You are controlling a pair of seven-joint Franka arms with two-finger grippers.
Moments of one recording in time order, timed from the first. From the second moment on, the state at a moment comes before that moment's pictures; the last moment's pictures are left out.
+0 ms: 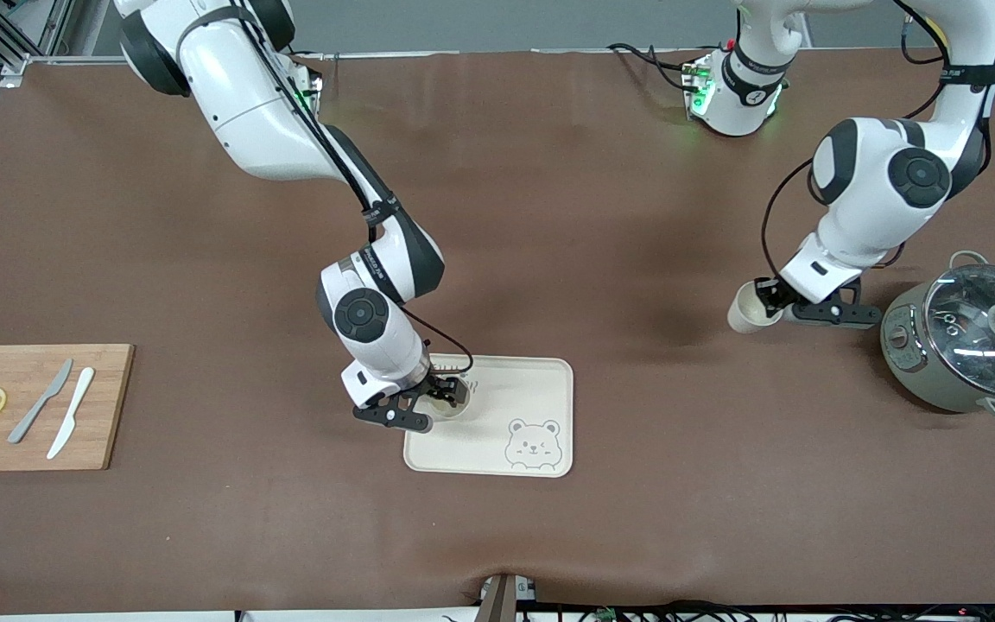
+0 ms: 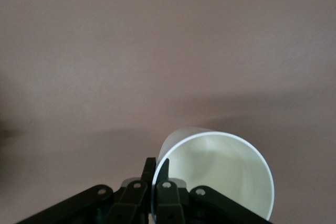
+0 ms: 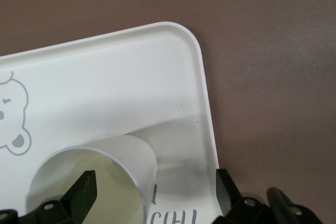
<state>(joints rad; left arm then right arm) -0.01 0.06 -0.09 -2.34 -0.04 2.51 0.03 0.52 0.86 0.01 -1.35 0.04 2.38 0.70</state>
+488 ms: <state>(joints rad) 0.06 0.06 -0.09 -2.51 -0.05 2.68 0.12 0.52 0.87 0.00 -1.35 0.03 2.38 0.70</state>
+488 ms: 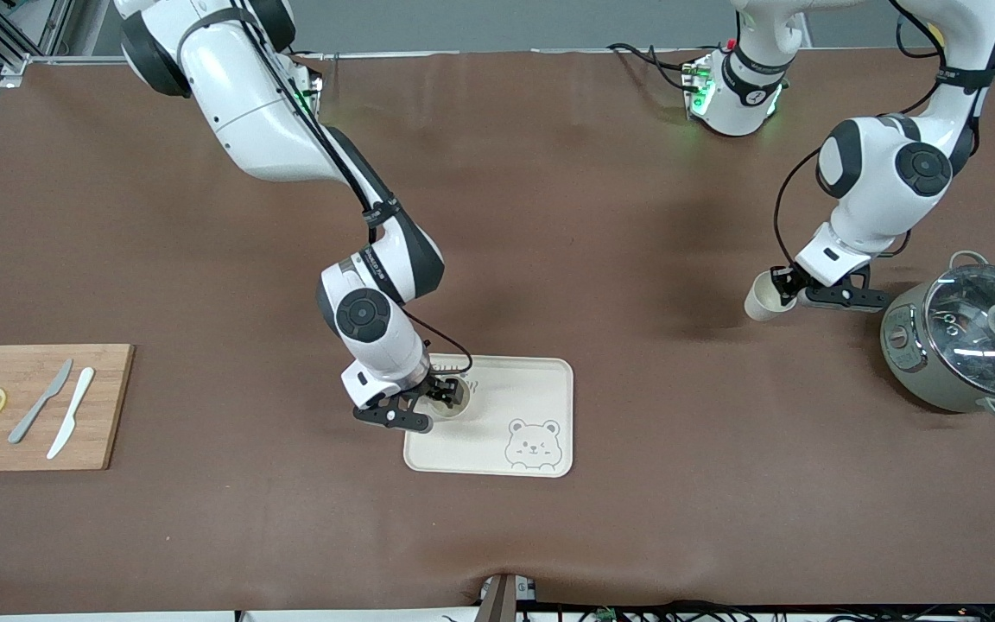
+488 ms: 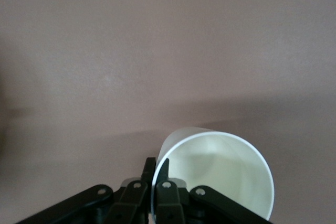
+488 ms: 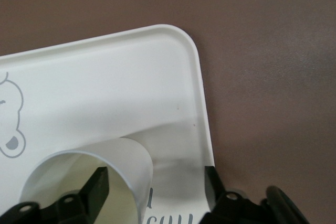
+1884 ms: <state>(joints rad) 0.05 0.19 -0.13 -2.50 -0.11 2.82 0.16 0.52 0.86 -0.01 -1.32 0.03 2.33 0.70</state>
